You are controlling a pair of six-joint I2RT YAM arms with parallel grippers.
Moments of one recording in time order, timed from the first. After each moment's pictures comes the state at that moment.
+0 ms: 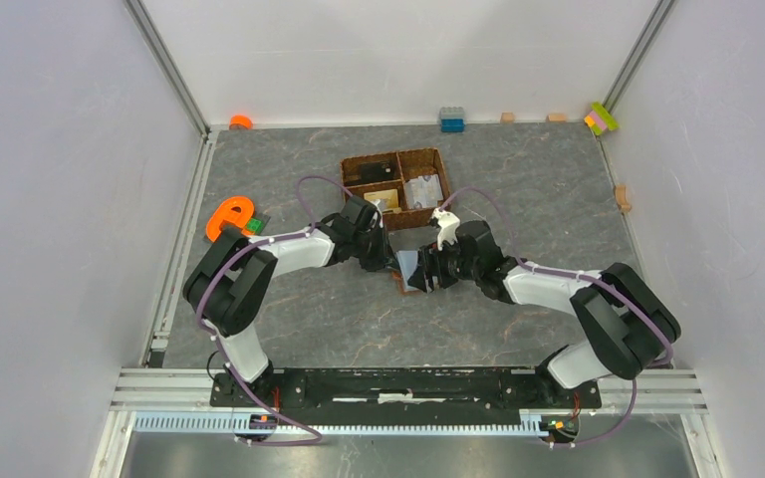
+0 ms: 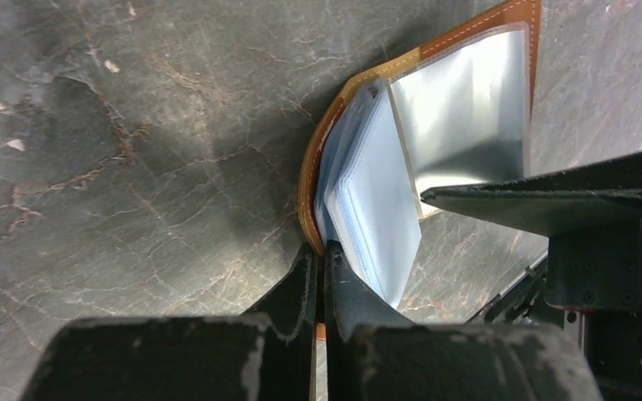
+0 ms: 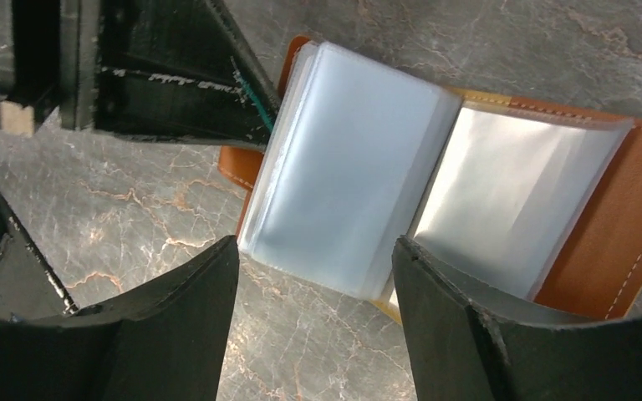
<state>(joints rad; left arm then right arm) -0.62 1.76 0.95 -0.10 0.33 -0.71 0.61 1.48 0.58 0.25 -0.35 0.30</state>
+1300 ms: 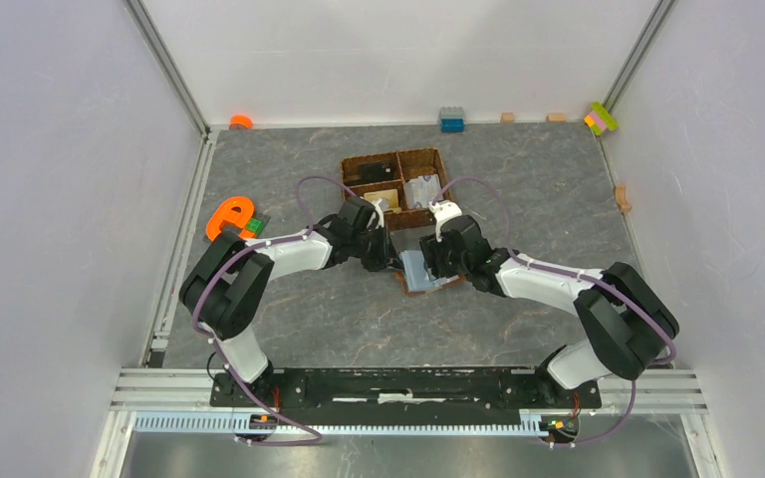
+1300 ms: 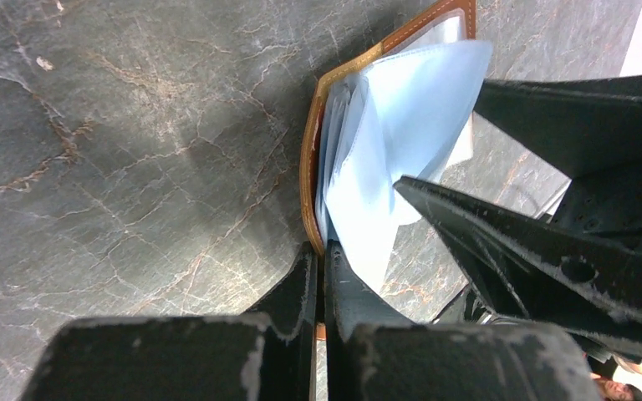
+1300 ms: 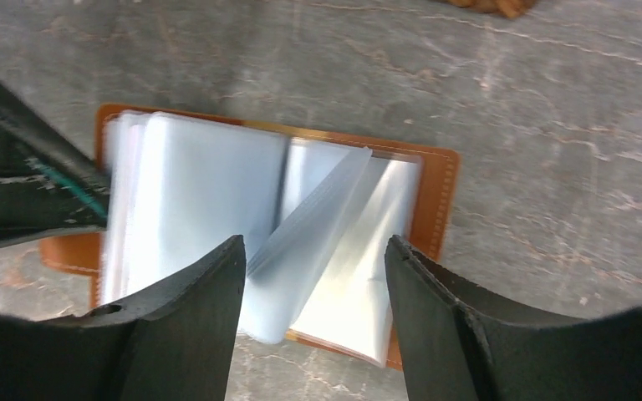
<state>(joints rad) -0.62 1.74 0.93 -0.04 0.40 -0.71 0.68 1.49 0.71 0.03 0.10 0.22</state>
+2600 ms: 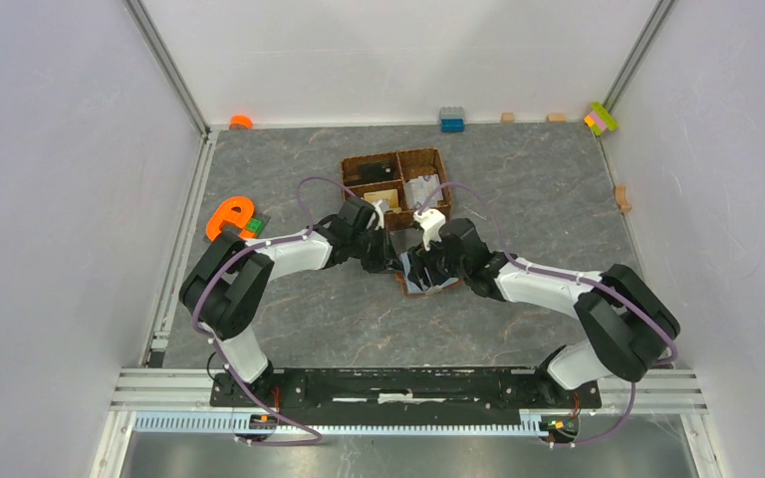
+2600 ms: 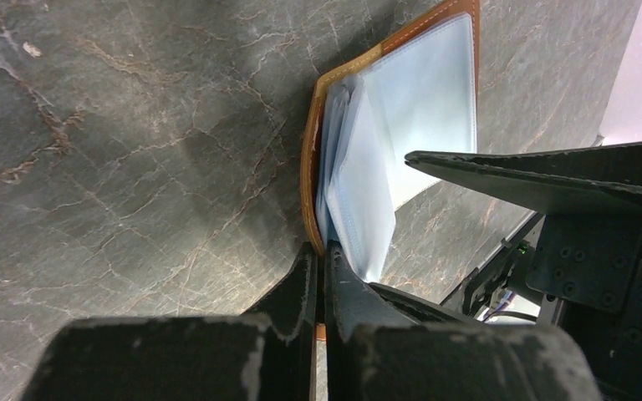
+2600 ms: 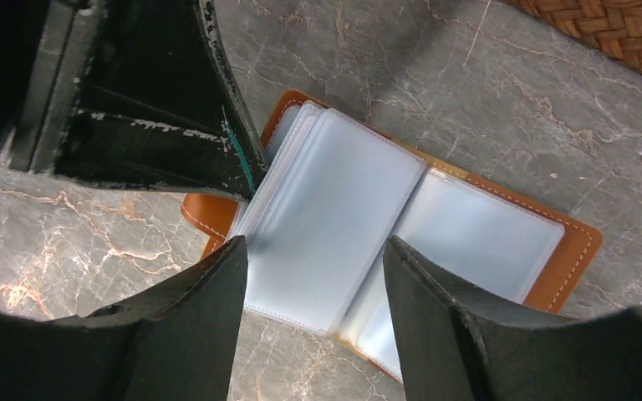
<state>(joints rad) -0.62 1.74 0.93 -0.05 0.42 -0.71 0.71 1.46 0.66 0.12 -0.14 0.12</state>
